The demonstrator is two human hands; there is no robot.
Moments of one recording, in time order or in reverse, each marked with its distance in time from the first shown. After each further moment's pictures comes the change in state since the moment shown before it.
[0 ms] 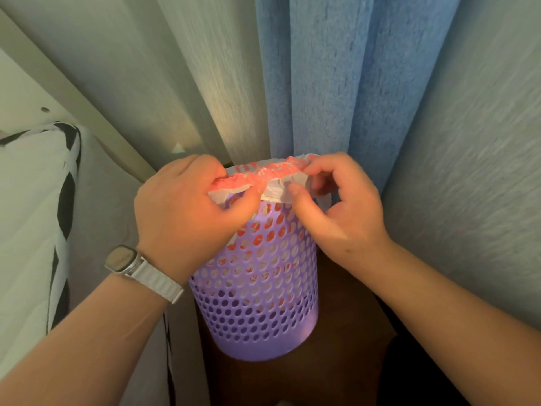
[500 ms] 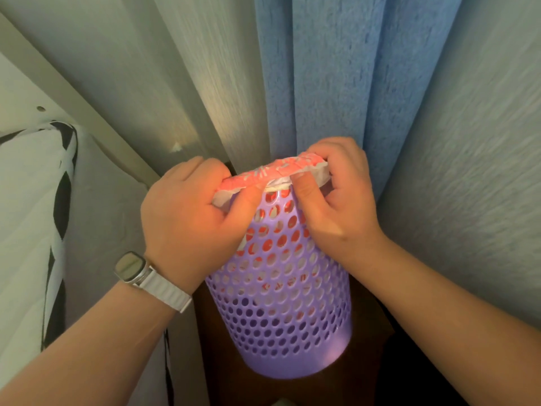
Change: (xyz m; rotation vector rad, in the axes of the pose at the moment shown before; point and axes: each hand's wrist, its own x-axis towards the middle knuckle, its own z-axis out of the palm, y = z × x) left_hand -0.007 0.009 0.000 -0.084 0.025 0.051; right_hand 0.005 0.003 0.003 -0.114 0.029 -0.010
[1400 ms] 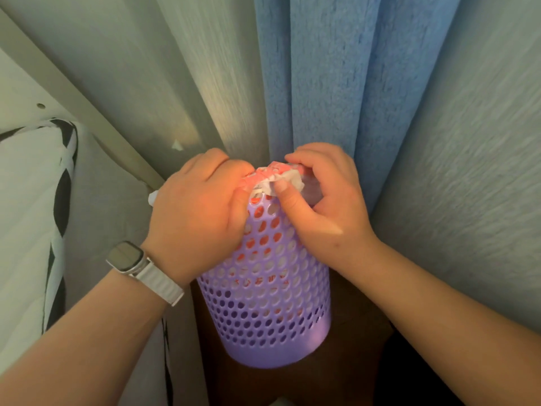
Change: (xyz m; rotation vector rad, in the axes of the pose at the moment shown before) left_hand 0.007 -0.005 -0.002 0.053 -0.187 0.224; right_hand -0.006 -0.010 0.006 0.009 -0.079 0.085
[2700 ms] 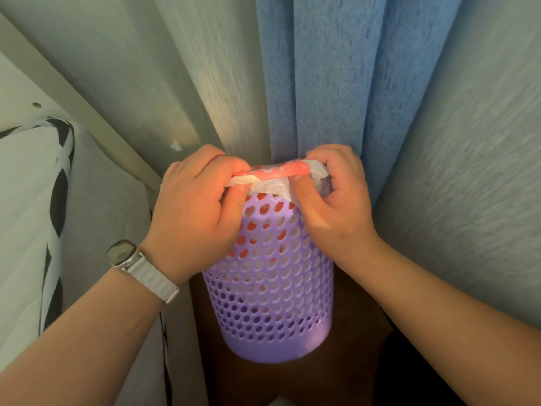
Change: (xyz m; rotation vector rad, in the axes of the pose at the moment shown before) left_hand 0.000 -0.004 0.000 -0.189 -0.014 -0.060; right_hand 0.002 0.013 0.000 0.024 0.110 0.004
